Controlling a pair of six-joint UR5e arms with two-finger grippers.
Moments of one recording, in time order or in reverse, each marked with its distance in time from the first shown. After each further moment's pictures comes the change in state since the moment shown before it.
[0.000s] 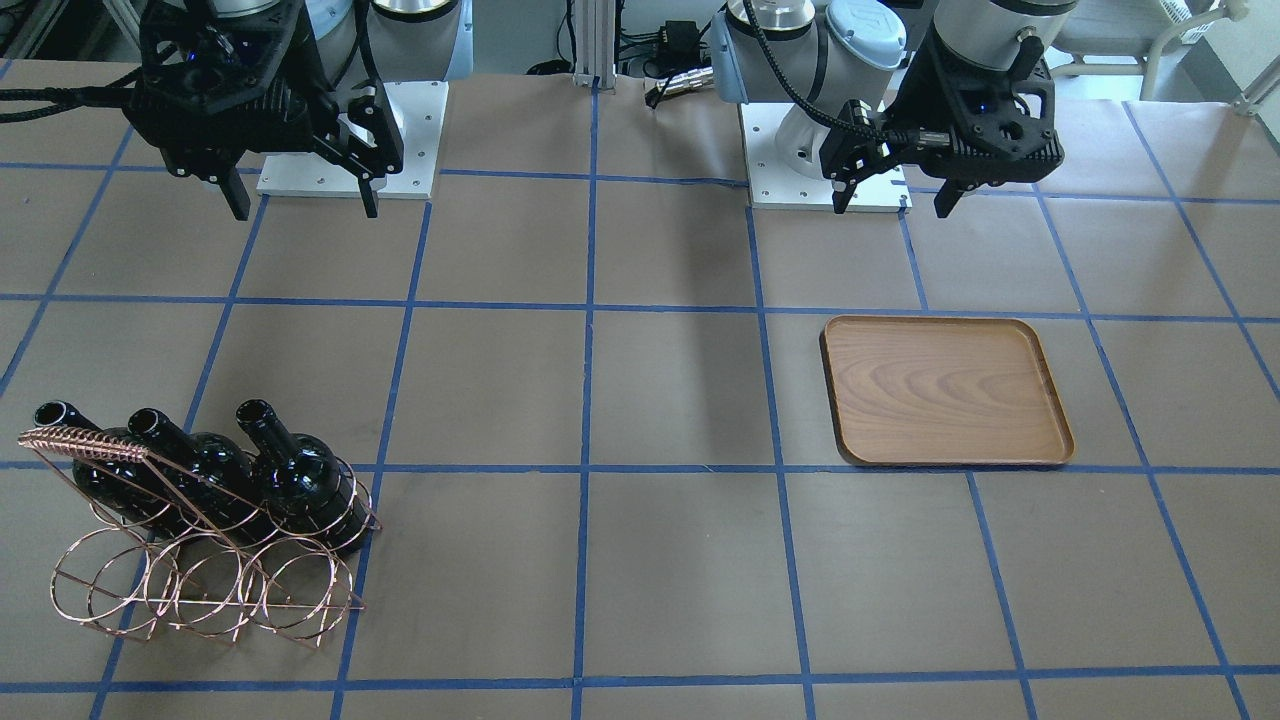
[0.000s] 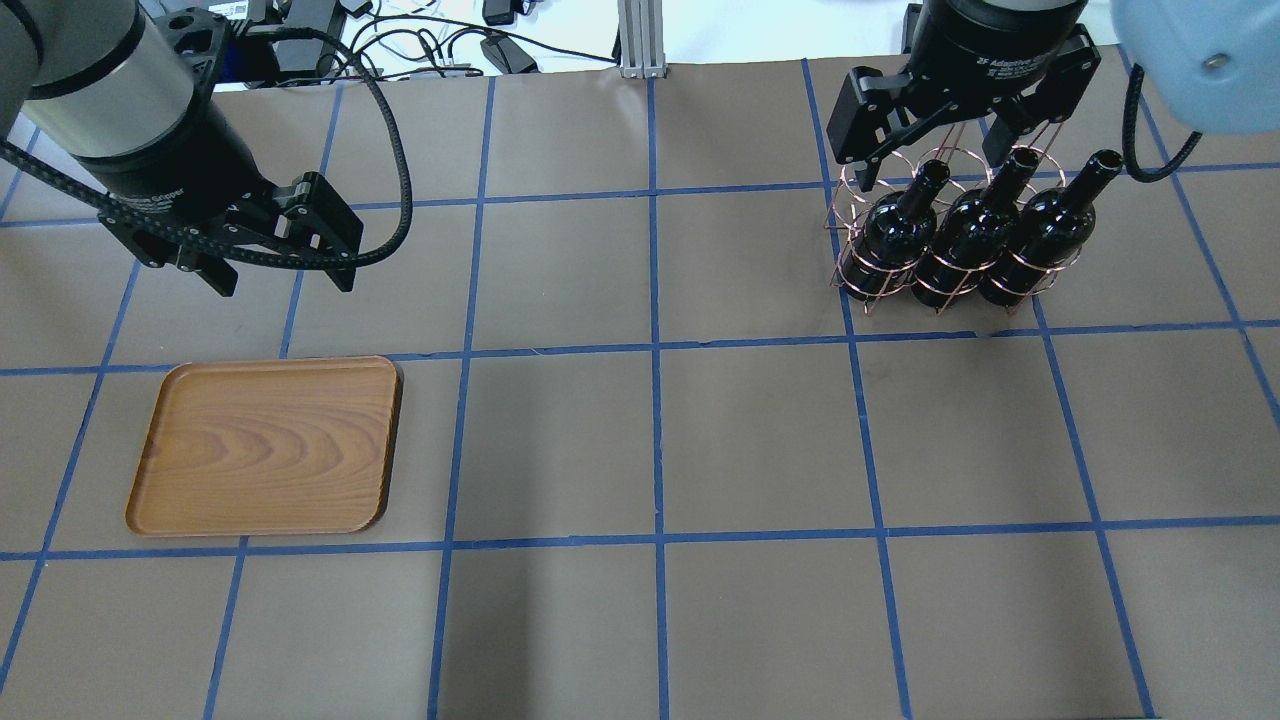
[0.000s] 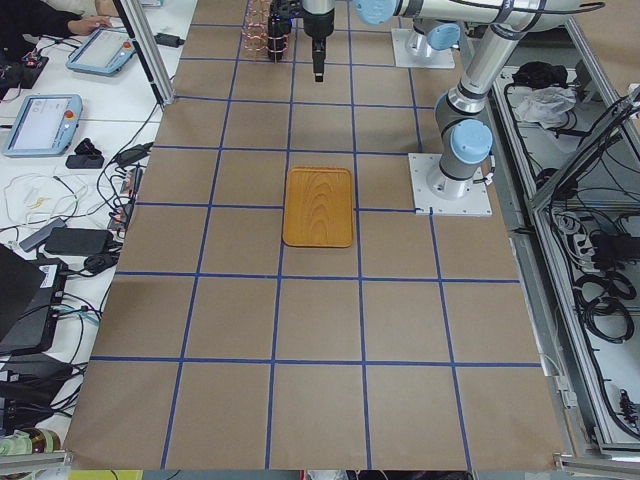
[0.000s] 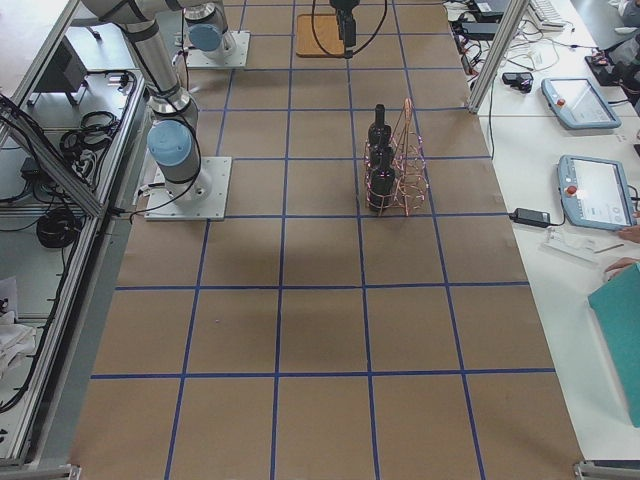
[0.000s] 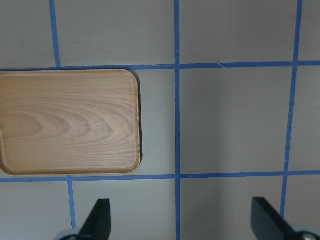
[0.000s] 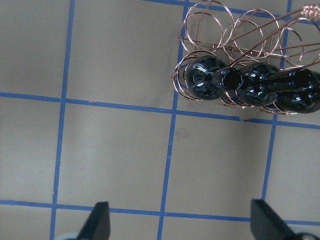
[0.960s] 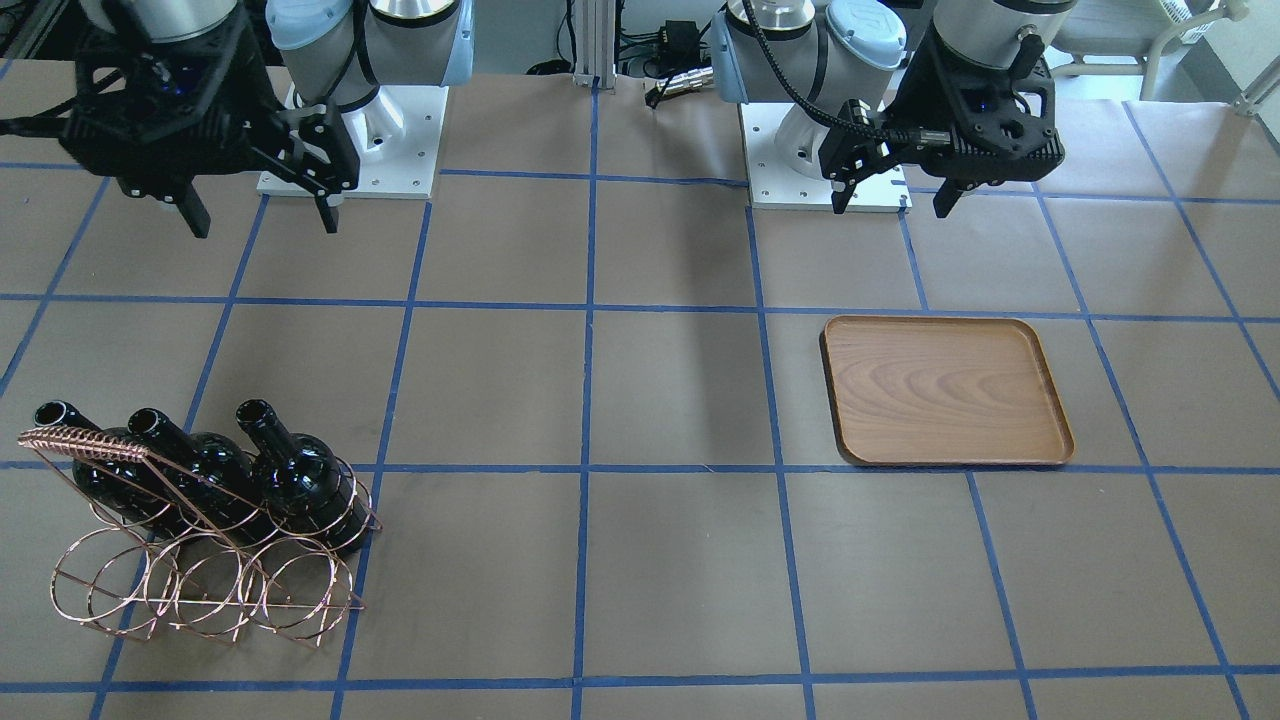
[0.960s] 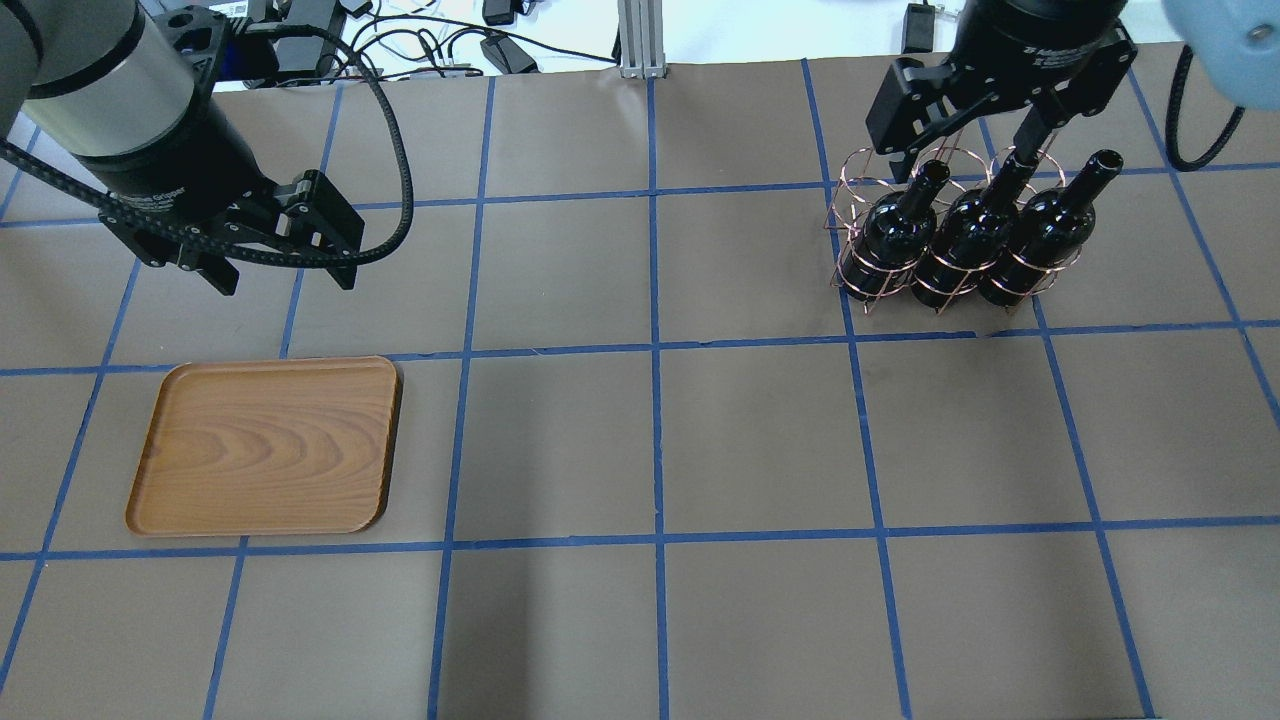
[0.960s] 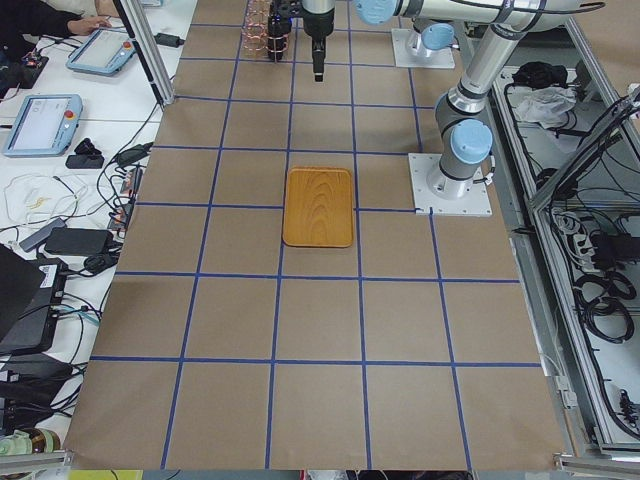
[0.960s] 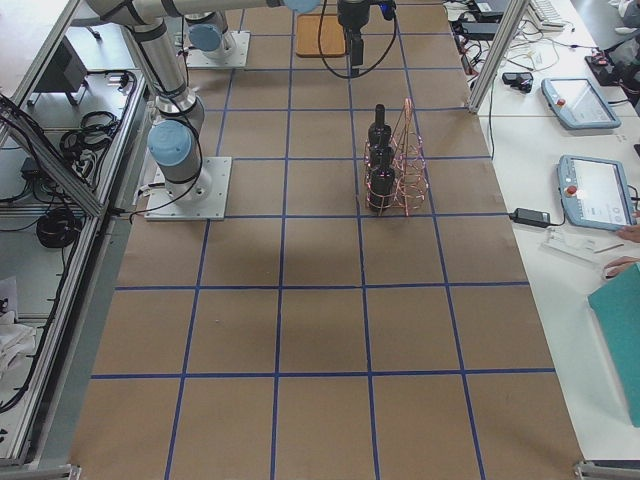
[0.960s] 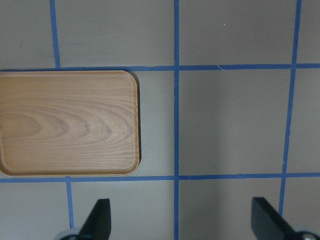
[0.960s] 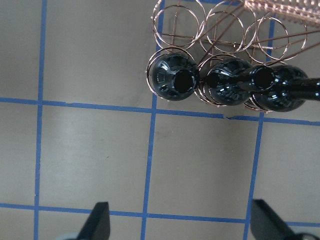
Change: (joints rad) left arm 0.000 0.000 0.000 0.005 -0.003 -0.007; right arm -0.181 0.007 0.030 0.003 0.061 -0.148
